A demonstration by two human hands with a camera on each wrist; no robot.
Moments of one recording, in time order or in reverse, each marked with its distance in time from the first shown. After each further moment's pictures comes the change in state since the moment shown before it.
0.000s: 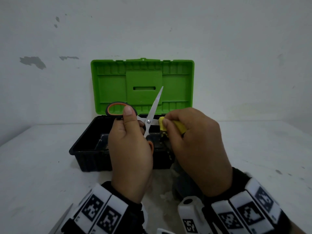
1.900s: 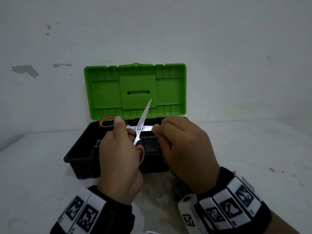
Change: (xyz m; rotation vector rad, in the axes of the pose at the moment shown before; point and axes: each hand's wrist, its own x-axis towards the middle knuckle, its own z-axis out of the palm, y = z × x) left_hand 0.005 0.007 0.000 -0.087 0.037 -0.287; right_hand -0.006 0.016 0.009 -0.146 -0.009 -0.235
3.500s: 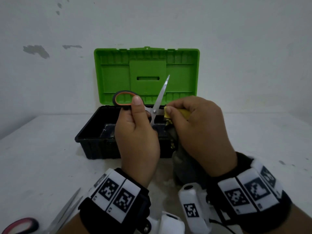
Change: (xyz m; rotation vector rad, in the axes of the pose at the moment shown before) left_hand 0.000 -0.022 -0.006 0.202 -0.028 0.516; right_hand 0.014 -0.012 -0.008 0.187 -0.059 0.373
